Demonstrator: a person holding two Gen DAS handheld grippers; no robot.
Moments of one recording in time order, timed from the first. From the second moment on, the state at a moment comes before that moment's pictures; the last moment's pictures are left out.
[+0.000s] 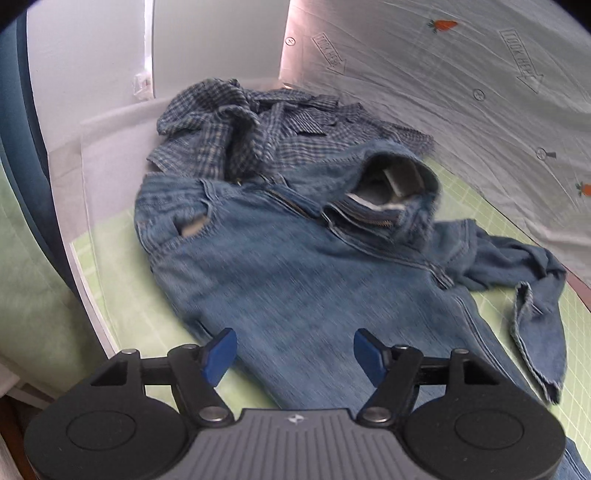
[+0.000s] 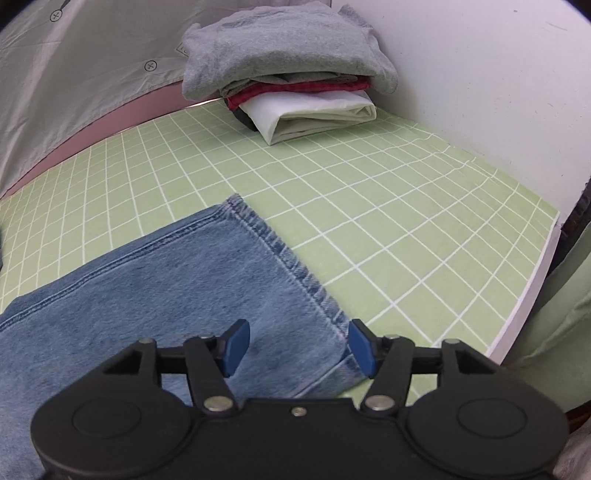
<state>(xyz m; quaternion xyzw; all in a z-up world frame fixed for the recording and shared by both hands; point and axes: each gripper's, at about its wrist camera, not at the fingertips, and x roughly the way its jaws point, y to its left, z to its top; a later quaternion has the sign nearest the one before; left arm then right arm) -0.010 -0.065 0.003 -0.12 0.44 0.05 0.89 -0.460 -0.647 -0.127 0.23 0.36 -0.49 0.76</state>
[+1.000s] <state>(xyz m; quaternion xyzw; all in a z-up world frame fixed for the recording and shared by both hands) -0.059 -0.180 -0.007 0.00 0.50 0.00 0.87 -0.494 -0.689 -0.099 0.21 0.34 -0.42 0.81</state>
